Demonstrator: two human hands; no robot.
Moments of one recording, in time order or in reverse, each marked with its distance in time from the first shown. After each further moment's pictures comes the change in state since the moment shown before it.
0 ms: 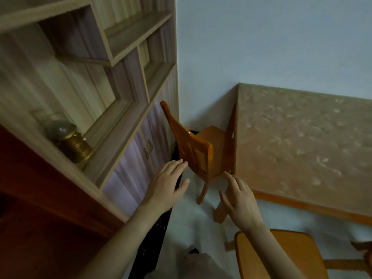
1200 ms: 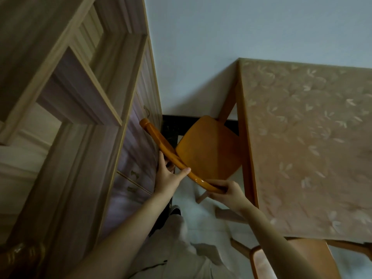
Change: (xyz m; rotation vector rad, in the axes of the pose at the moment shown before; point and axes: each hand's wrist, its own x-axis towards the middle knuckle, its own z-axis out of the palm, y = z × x) left_hand 0.282 -0.182 0.110 -1.041 -0.095 -0.764; right_hand 0.285 0.055 0.120 0.611 -0.397 0.444
